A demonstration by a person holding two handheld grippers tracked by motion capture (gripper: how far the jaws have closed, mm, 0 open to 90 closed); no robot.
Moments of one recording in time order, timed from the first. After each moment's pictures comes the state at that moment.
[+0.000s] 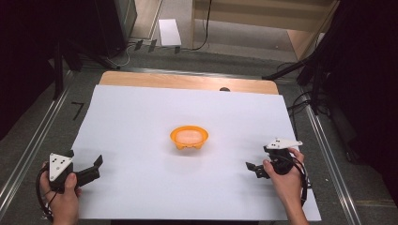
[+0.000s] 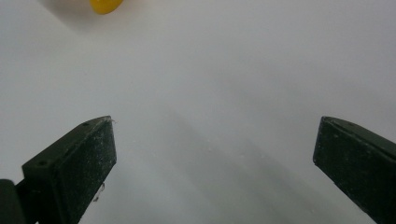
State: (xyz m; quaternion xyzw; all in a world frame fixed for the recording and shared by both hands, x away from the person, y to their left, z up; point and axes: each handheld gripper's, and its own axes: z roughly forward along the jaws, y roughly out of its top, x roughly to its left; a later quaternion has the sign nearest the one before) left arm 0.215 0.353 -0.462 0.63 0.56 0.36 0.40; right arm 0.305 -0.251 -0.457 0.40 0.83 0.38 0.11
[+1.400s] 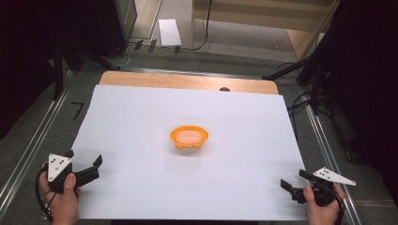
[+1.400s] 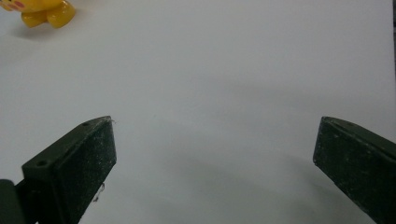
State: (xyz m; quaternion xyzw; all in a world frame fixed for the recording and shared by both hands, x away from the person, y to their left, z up) left arm 0.214 0.355 -0.462 0.63 0.56 0.36 0.41; right arm 0.227 -0.354 -0.488 0.52 0.71 0.45 0.14
